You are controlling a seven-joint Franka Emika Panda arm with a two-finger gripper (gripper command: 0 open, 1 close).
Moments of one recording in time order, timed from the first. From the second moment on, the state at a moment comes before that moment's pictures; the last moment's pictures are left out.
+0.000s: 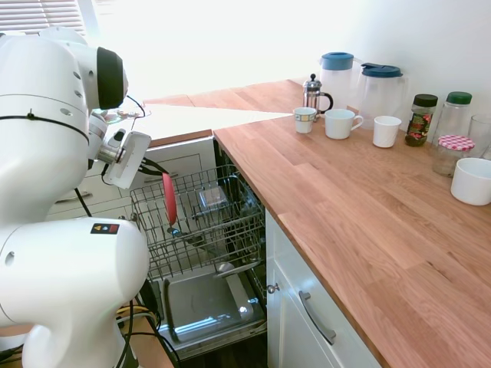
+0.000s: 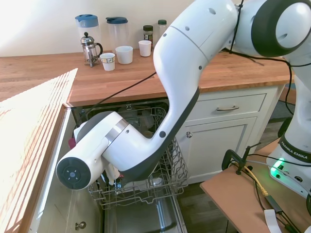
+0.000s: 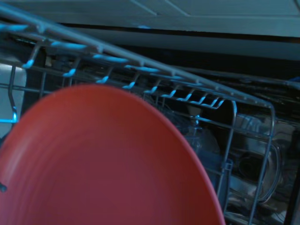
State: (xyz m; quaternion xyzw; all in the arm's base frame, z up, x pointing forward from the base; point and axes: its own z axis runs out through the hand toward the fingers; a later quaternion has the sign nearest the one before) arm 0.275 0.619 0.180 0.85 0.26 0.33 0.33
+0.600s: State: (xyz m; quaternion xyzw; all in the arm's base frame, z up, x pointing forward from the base) arm 0.282 0.628 0.155 0.87 0.27 0.22 0.36
